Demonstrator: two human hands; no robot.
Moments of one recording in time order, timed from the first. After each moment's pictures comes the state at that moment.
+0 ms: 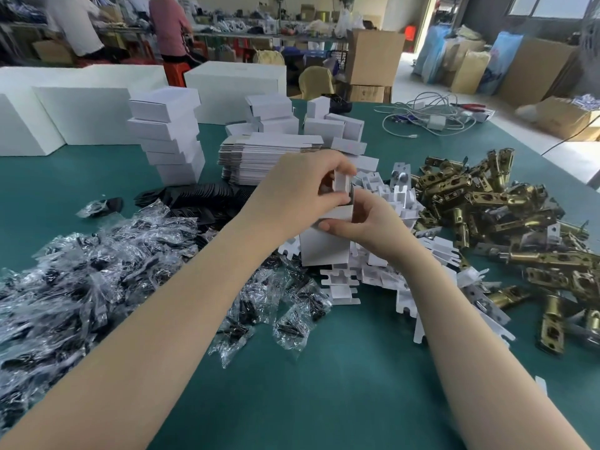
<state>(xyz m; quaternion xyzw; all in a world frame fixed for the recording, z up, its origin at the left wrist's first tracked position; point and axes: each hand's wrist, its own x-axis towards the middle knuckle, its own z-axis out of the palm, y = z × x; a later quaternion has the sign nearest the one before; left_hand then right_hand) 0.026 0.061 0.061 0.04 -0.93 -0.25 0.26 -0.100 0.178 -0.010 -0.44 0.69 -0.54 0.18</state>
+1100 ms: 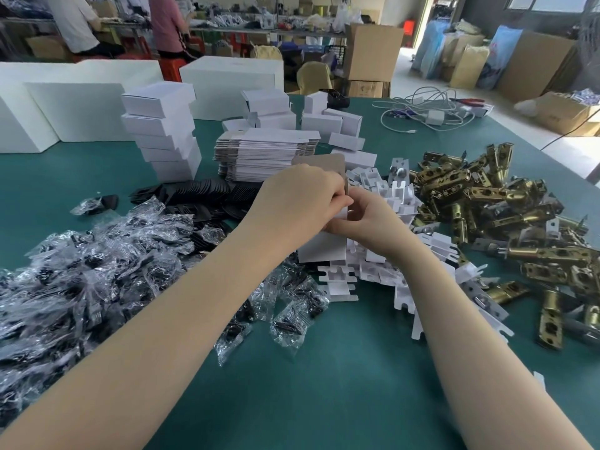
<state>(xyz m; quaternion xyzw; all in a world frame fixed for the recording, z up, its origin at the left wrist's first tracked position) 0.019 0.073 0.049 0.09 -0.97 -0.04 0.24 -0.100 0.179 -0.009 -0.42 0.72 -0.51 0.19</state>
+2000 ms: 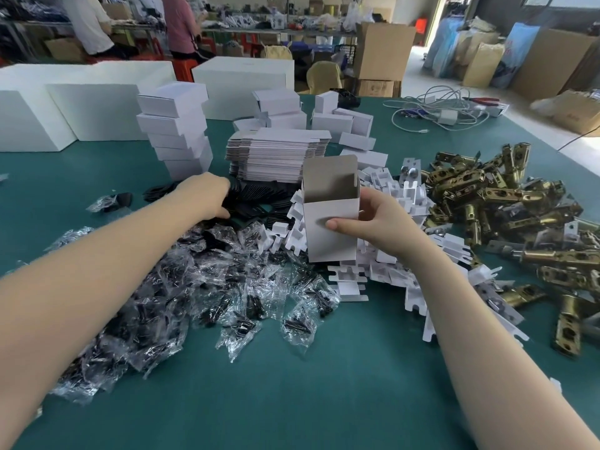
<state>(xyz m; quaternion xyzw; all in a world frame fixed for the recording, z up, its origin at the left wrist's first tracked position) 0.037 -0.093 0.011 0.29 -0.95 0.09 -0.09 -0.104 0.176 -0.015 -0.42 0.69 -0.55 0.22</state>
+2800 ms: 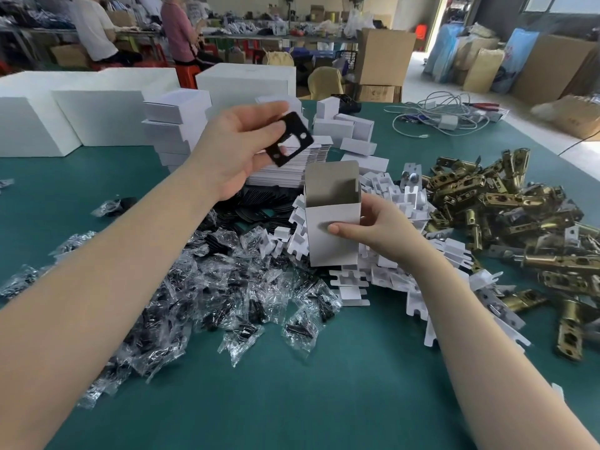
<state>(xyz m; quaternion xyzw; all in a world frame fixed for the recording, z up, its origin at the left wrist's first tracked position) 0.030 -0.015 0.077 0.10 -0.62 -0.71 0.31 -0.109 0.176 -0.020 -0.41 0.69 -0.55 0.24</state>
